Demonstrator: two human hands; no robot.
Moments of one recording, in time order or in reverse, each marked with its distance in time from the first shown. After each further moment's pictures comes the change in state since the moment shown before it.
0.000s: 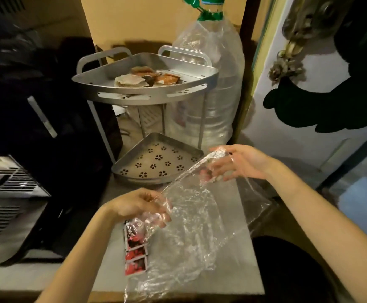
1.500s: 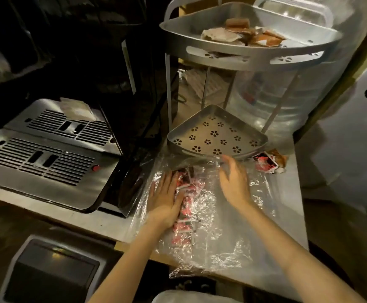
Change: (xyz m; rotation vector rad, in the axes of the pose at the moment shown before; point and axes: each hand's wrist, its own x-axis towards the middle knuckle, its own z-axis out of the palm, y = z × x) left_hand -0.001 -0.141 0.021 0.663 0.813 -0.286; right_hand 0.105 0.107 0.153 -0.780 0.606 -0.335
